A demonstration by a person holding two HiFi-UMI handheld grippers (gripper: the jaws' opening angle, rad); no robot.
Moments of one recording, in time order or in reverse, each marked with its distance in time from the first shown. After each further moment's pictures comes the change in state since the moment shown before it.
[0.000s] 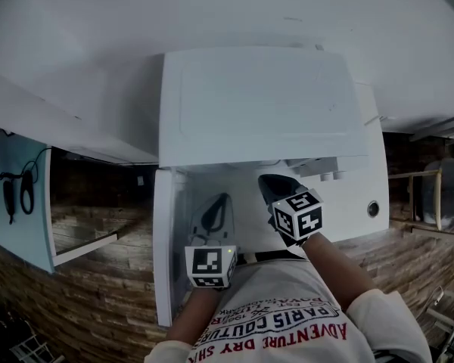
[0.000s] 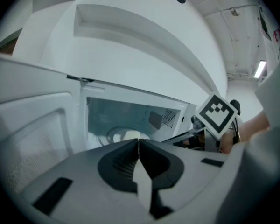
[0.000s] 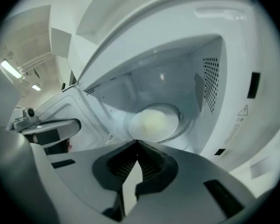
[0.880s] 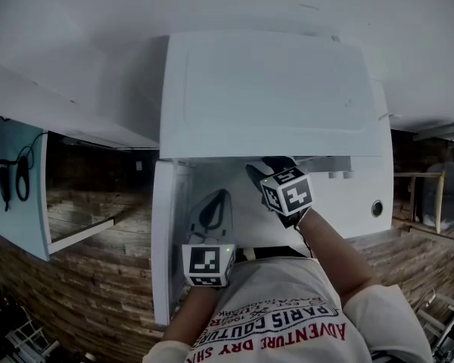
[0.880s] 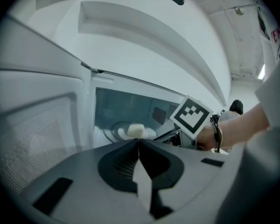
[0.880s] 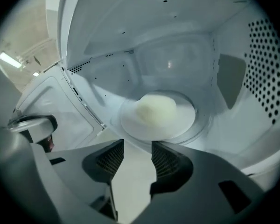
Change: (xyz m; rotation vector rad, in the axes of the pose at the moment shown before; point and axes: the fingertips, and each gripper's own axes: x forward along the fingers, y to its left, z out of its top) left arm -0.003 0.010 -0.015 -0.026 0.029 0.023; right arm 0.057 -0.005 -0.012 -0.085 0.178 0.021
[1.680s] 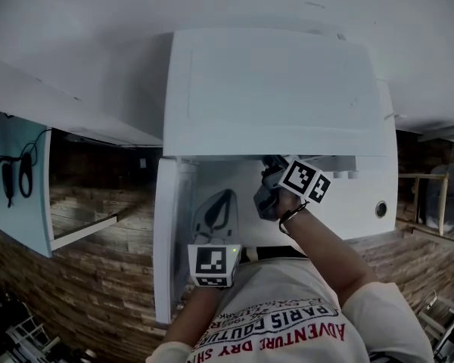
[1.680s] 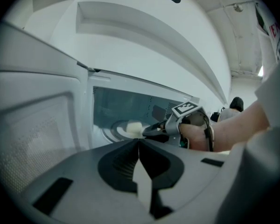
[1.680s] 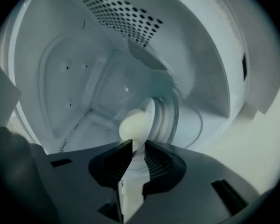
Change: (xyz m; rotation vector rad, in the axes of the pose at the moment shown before) left arm 0.000 -0.005 -0.004 0.032 0.011 0.001; right arm -0.001 -0.035 0.027 0.922 -0.437 0.100
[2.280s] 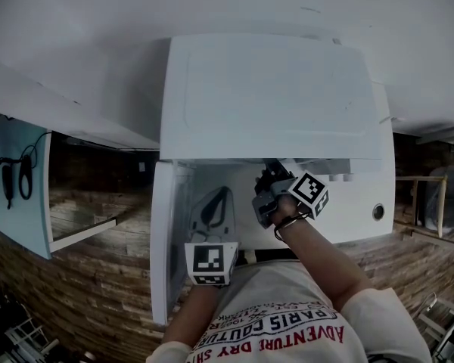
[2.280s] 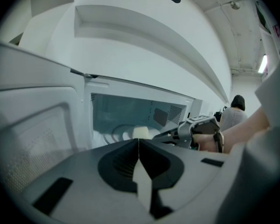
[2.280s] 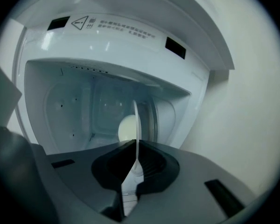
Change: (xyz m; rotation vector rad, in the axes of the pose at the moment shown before) left arm 0.007 0.004 0.013 0.008 -0.026 0.031; right arm -0.018 -0.016 0.003 0.375 -0.131 0.083
